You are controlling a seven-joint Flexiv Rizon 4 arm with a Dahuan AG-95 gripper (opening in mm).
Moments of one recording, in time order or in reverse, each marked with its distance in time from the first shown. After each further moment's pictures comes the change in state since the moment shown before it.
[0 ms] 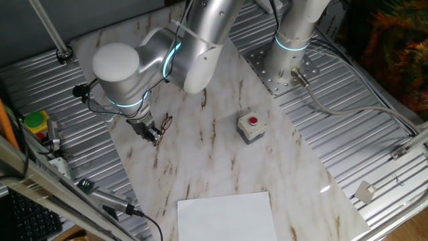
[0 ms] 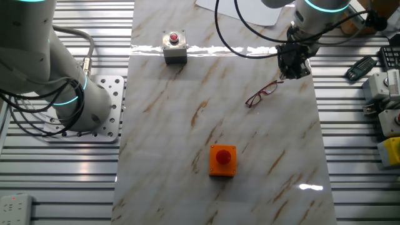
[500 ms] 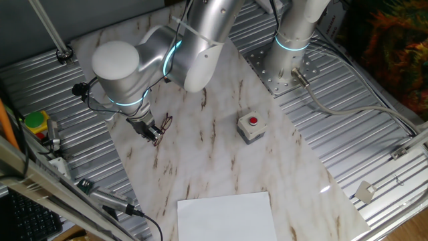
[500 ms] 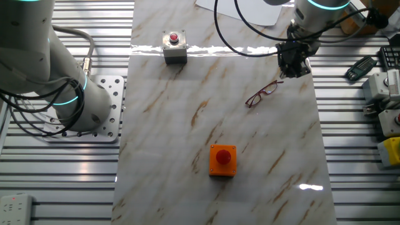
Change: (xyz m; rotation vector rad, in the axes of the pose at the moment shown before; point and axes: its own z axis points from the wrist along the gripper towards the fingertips) arm 0.002 0.001 -0.004 0.003 0.006 -0.001
